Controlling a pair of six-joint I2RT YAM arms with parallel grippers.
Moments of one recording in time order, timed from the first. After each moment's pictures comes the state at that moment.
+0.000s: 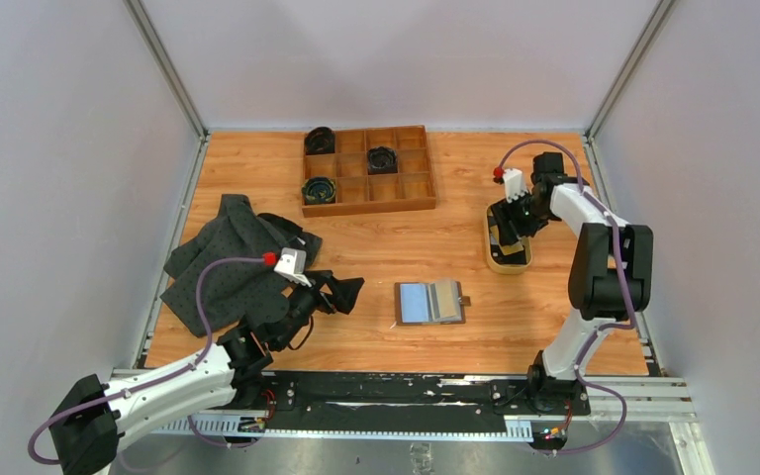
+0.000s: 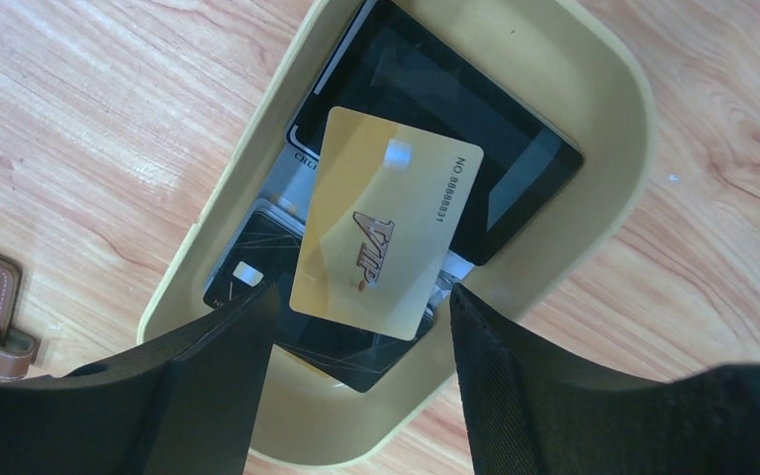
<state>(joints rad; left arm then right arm) -0.90 0.63 0.12 0.44 -0.36 -0.54 -0.04 1.77 1.25 -0.68 -0.32 -0.56</state>
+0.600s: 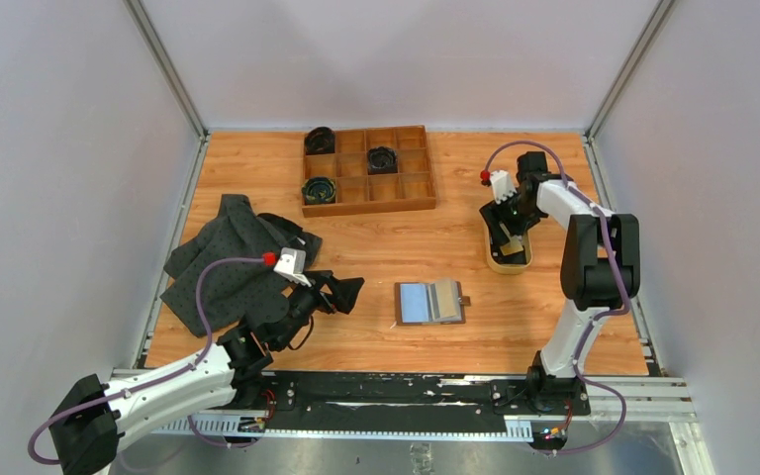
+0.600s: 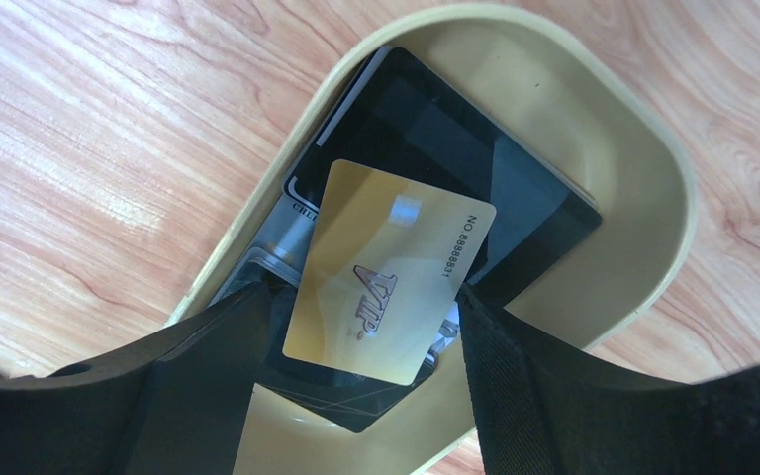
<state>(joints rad) -0.90 0.63 0.12 0.44 -0.37 -0.55 0.02 1.85 1.29 -0.67 -0.24 -0.56</state>
